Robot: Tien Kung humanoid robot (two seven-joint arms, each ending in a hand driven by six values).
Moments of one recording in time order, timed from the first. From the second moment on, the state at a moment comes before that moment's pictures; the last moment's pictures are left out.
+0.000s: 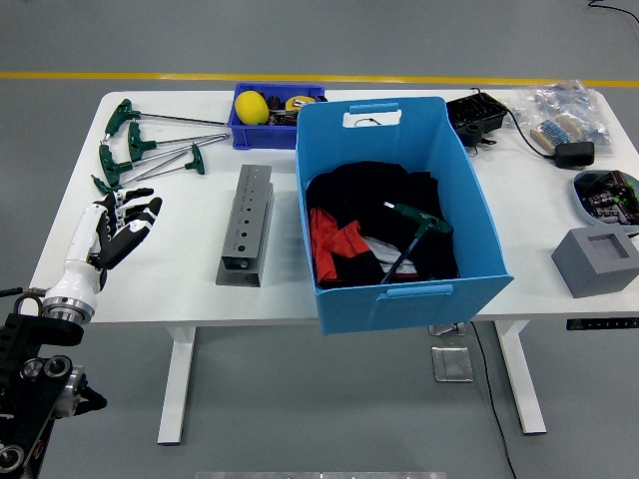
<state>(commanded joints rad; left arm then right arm) -0.01 0.07 -1.46 -1.41 1.45 0.12 -0.08 0.19 -0.21 0.66 0.18 -0.94 -0.10 -0.24</state>
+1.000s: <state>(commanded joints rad) 0.00 0.06 -1.44 -1.37 1.25 0.05 -0.12 0.20 -0.21 0.65 0.18 -0.93 -0.12 -0.23</state>
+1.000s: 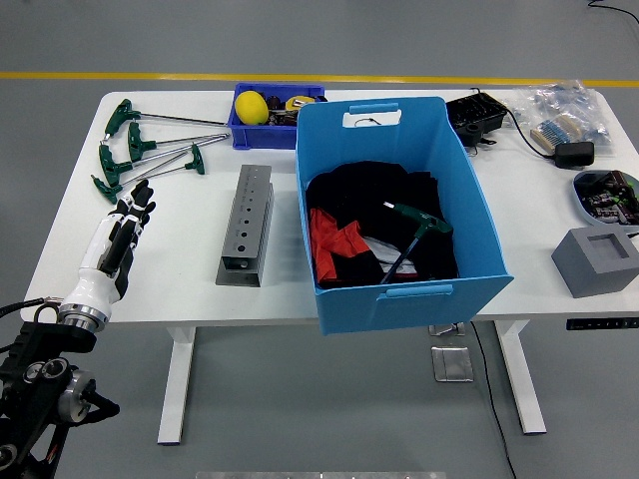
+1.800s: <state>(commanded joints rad) 0.00 0.05 -1.45 -1.38 1.29 0.04 -0.12 0.19 -0.21 0.64 0.18 -0.93 -0.12 -0.23</state>
